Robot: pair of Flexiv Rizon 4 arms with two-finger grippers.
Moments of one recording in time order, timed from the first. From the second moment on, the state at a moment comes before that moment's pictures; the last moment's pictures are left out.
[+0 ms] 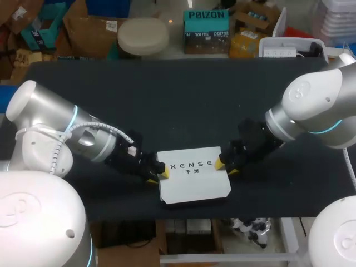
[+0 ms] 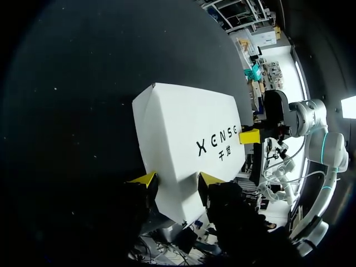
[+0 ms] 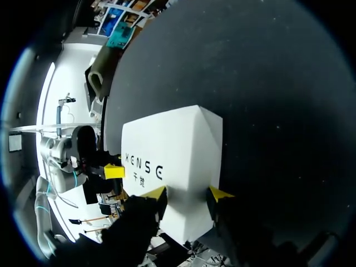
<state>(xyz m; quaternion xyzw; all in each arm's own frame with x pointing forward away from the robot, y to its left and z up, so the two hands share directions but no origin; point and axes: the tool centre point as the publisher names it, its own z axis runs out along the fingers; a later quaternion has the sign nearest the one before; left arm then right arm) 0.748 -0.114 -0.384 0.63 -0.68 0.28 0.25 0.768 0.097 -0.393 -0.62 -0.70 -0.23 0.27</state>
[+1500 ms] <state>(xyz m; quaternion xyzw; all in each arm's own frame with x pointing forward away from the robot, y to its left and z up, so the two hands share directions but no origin) 0.759 -0.115 -0.364 0.65 -0.64 0.25 0.32 0.775 0.100 -0.380 -0.62 -0.68 -0.20 0.33</state>
